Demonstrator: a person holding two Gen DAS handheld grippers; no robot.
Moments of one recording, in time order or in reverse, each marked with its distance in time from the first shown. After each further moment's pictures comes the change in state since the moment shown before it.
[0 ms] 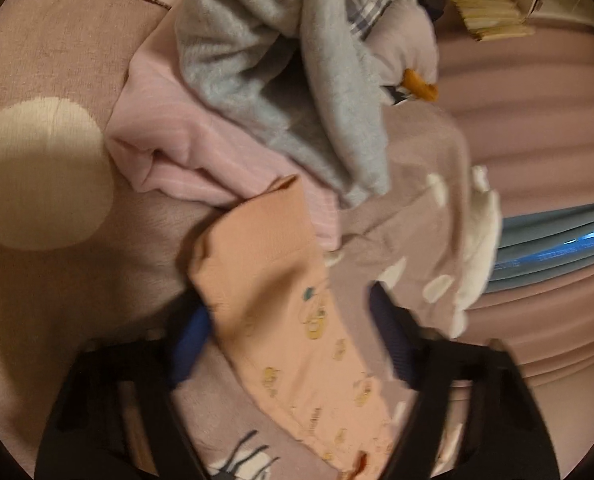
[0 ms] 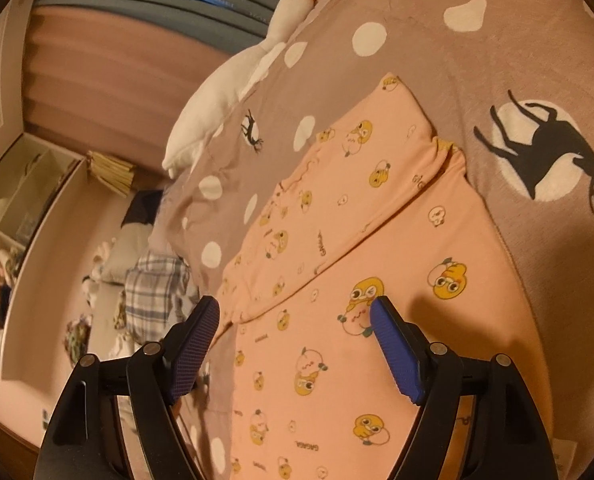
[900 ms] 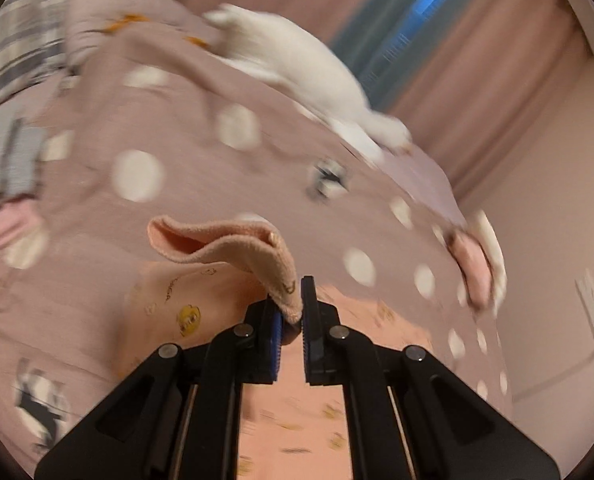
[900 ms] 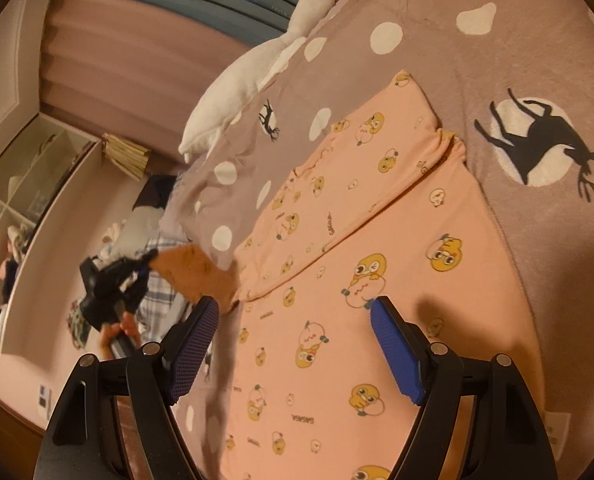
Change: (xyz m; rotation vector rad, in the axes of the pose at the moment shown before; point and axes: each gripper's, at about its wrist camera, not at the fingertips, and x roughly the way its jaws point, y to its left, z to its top) left arm 0.007 -0.242 -0.233 0.878 0.227 -0.114; right arm -0.020 -0.001 -0.017 -0.051 0.000 0.030
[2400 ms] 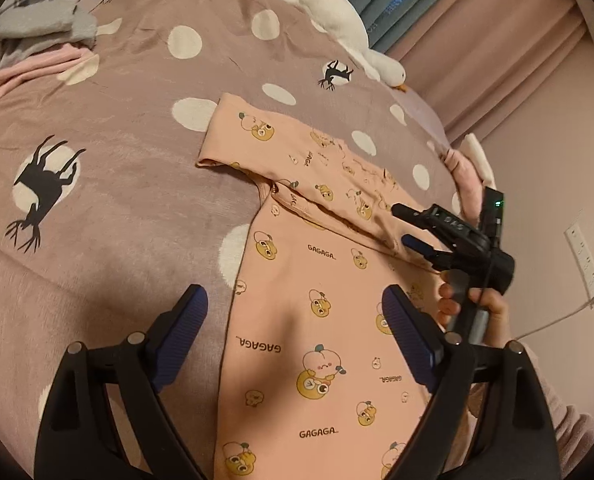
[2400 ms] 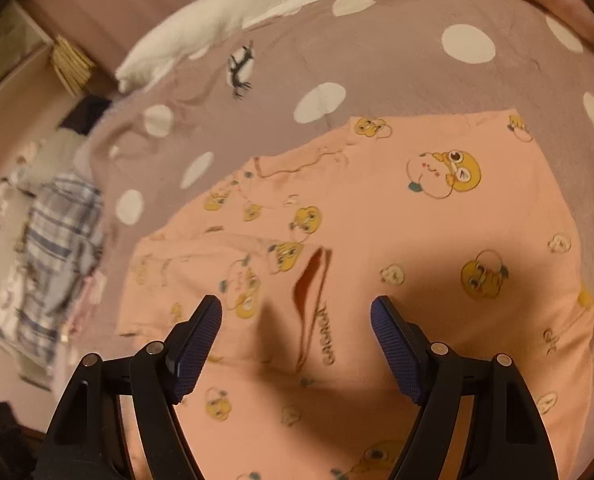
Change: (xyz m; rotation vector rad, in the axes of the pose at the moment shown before) left arm -0.072 0.044 -0.174 -0.080 0.115 -0.019; right arm 0.153 0.037 0.068 -0.298 0.153 -0.380
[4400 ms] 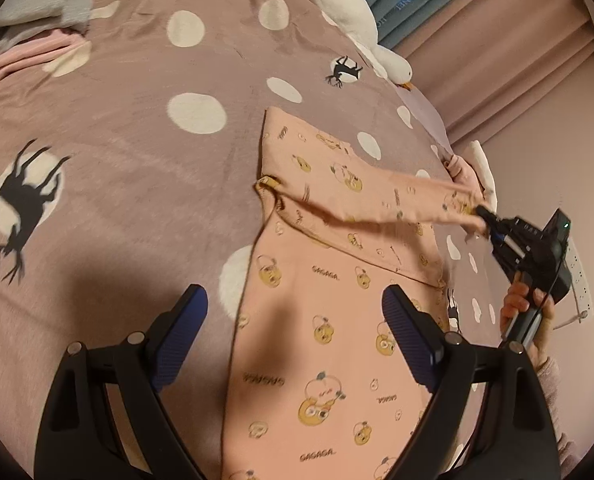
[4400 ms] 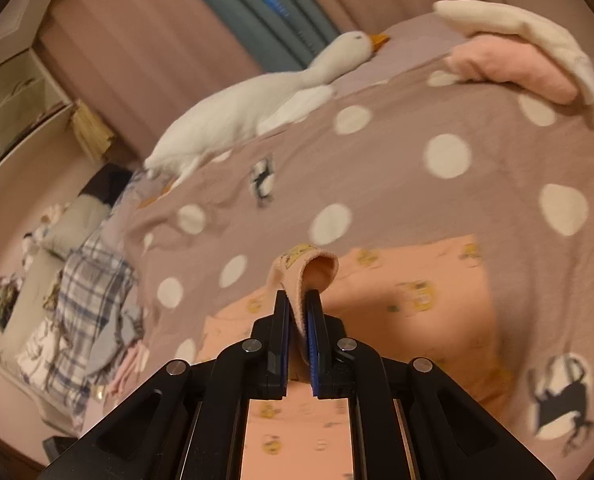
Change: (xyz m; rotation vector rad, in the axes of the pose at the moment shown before) left arm 0.021 0.010 0.032 -0.038 0.061 -0.026; right arm -0.090 -0.015 0.057 0.086 -0.229 0.076
